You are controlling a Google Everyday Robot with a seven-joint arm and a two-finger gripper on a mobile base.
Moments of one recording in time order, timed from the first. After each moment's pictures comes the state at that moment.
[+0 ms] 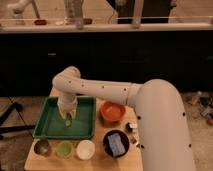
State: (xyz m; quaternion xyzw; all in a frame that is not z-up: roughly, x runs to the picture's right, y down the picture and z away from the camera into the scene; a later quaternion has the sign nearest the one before) arm -0.211 0.144 0.772 -0.20 -0.36 -0.65 0.64
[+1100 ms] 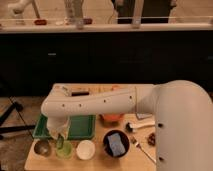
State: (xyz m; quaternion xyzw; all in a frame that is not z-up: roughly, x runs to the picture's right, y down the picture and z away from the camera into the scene) arm -0.230 0.220 0.683 -0.18 -0.35 -0.64 0.66
